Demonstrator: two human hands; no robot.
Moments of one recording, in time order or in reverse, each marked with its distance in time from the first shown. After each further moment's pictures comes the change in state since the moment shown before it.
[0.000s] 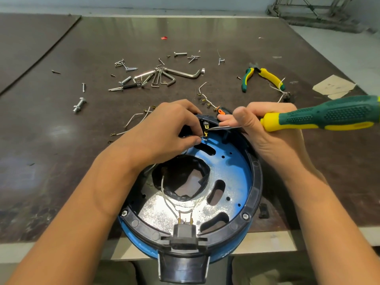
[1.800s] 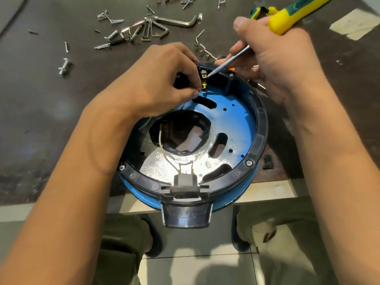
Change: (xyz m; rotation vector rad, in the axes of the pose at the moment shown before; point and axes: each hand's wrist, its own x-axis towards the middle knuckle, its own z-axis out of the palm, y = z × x) left_hand 0.002 -0.007 0.000 0.098 0.036 0.126; right_hand 0.020 -0.020 0.010 0.091 0.284 0.055
